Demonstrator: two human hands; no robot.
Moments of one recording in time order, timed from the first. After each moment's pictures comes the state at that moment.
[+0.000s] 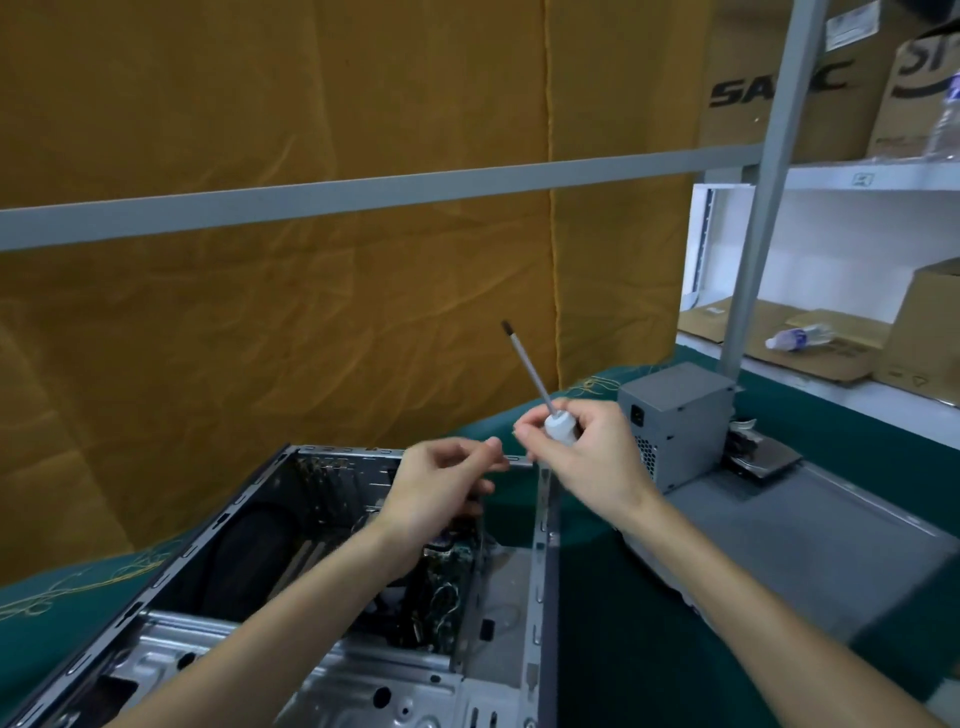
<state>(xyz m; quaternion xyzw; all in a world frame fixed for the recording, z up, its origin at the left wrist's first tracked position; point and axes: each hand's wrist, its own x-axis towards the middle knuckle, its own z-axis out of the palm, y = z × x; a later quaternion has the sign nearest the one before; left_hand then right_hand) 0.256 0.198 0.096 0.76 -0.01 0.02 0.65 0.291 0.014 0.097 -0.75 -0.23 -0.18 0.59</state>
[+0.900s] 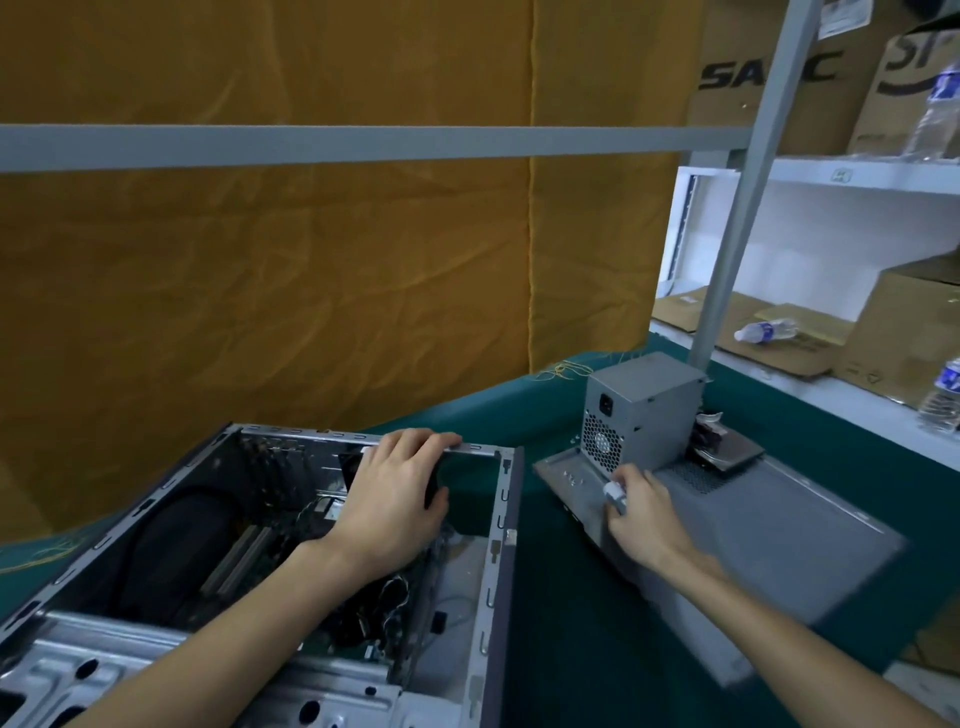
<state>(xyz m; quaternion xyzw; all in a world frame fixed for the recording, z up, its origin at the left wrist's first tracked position) 0.283 0.207 0.047 0.96 -0.14 0.18 0.14 0.355 -0.102 -0.043 -0.96 0.00 -0.08 0.28</state>
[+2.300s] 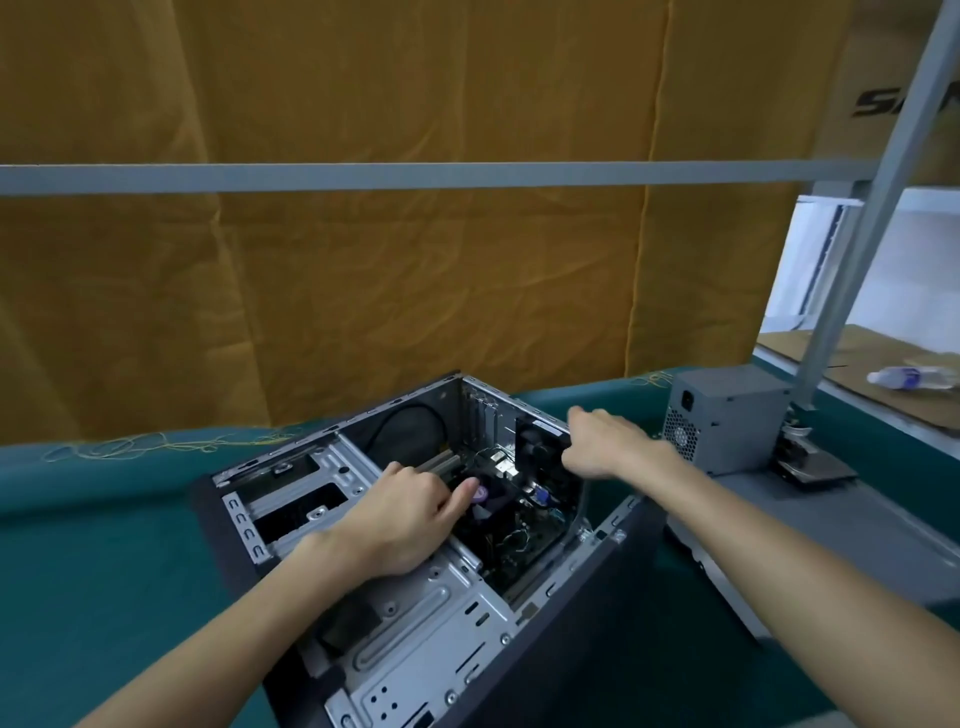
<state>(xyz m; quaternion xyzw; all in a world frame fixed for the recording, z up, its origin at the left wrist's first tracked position) 0.116 0.238 0.067 0.97 -0.08 0.14 0.18 0.261 0.027 0.108 -0.98 -0.20 0.08 0.05</state>
